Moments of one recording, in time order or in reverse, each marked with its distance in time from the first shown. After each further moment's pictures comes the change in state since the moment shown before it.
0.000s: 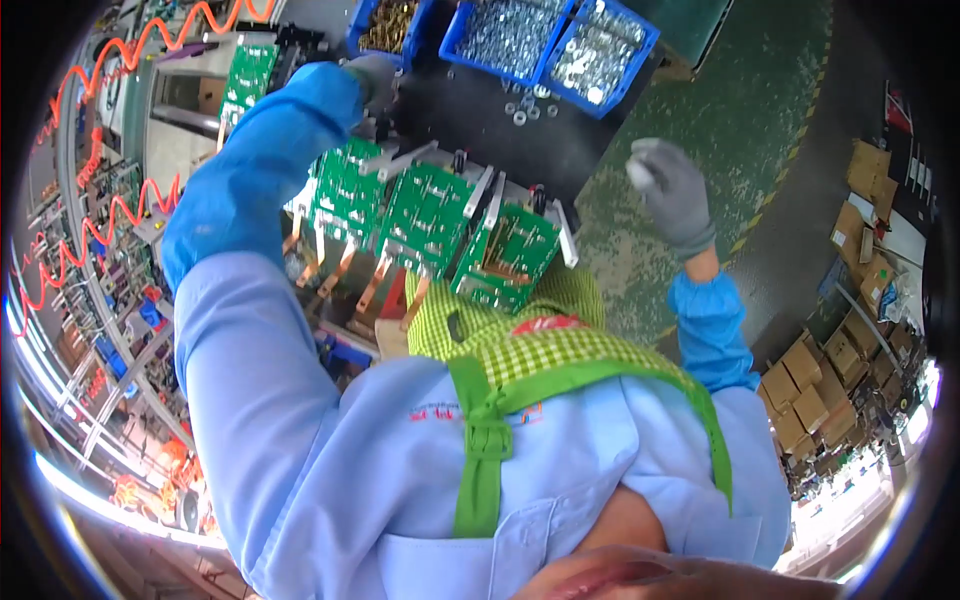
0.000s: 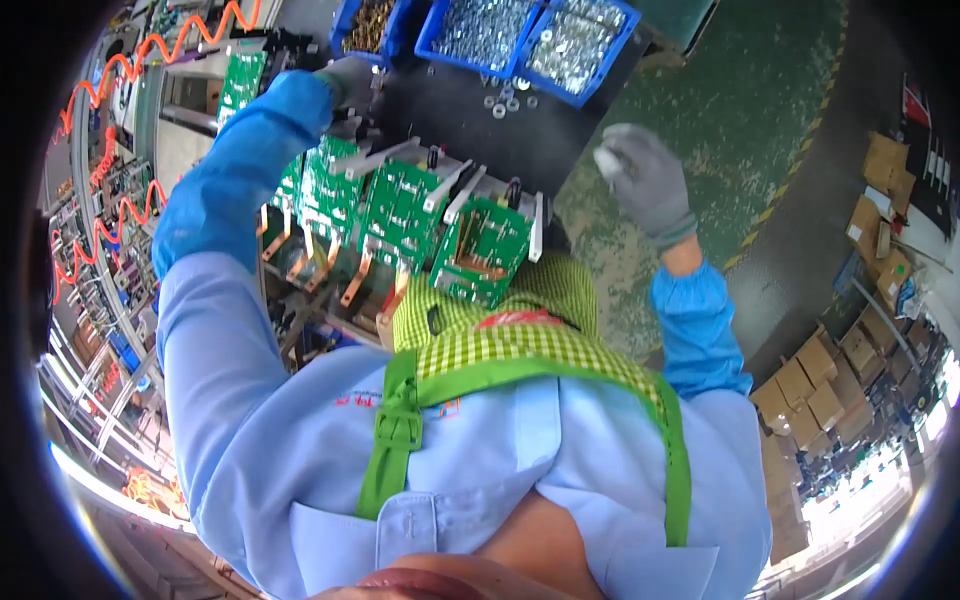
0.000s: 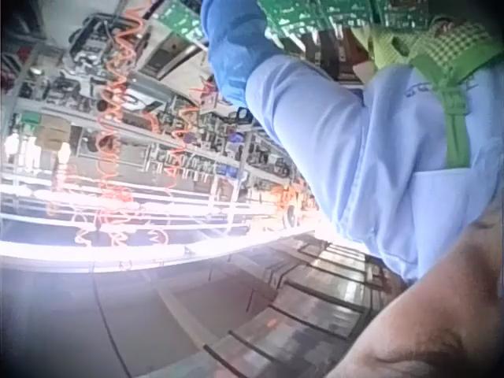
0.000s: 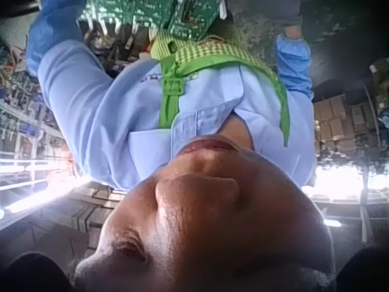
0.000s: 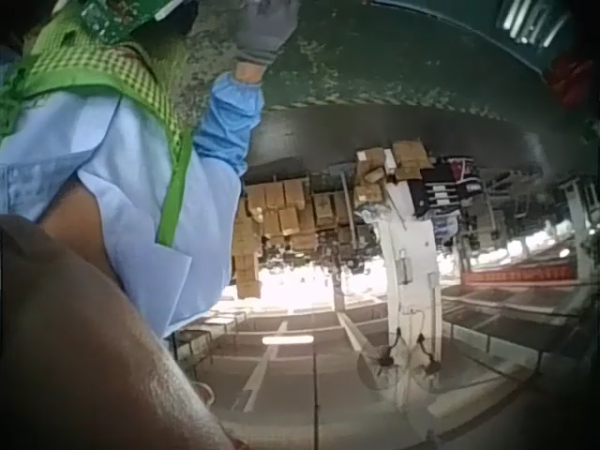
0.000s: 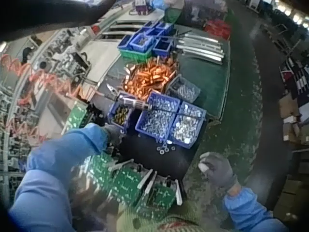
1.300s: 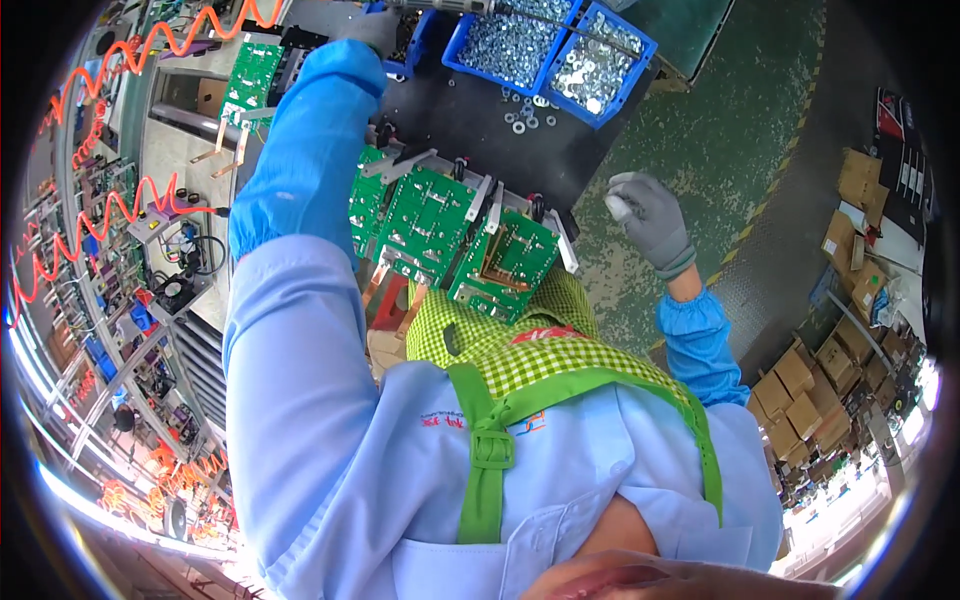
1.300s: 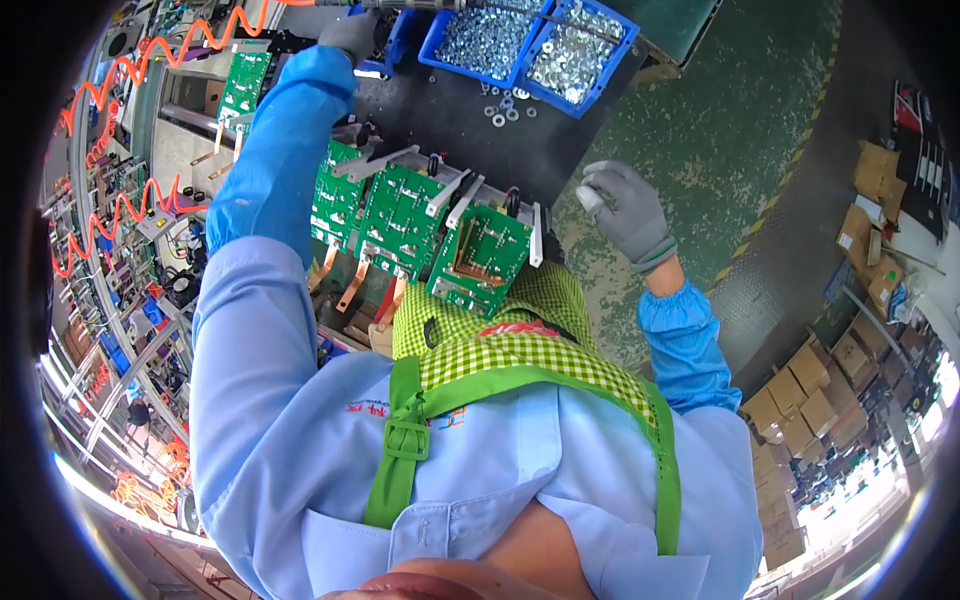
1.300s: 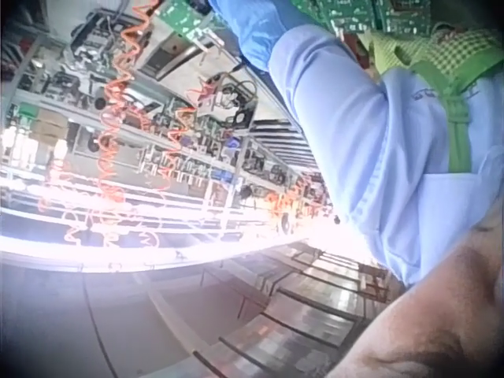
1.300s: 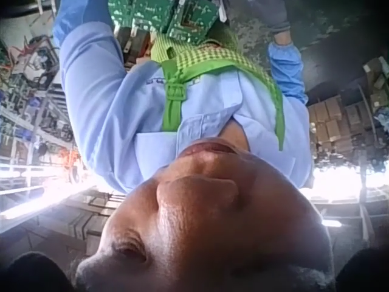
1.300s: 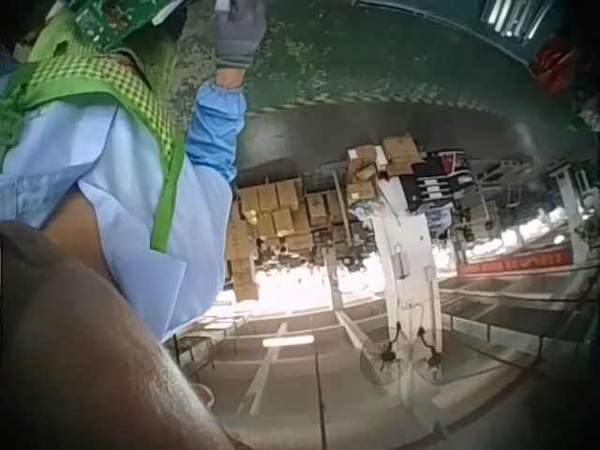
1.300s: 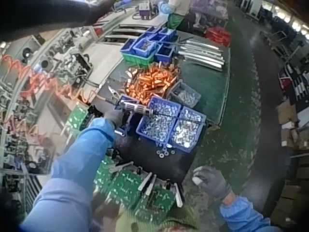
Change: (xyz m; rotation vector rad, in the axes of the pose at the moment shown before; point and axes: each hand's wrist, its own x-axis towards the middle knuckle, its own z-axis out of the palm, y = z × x) left_hand 0.046 -0.037 -0.016 -0.266 0.763 -0.368; right_hand -0.008 -0.005 0.016 0.097 -0.169 0.092
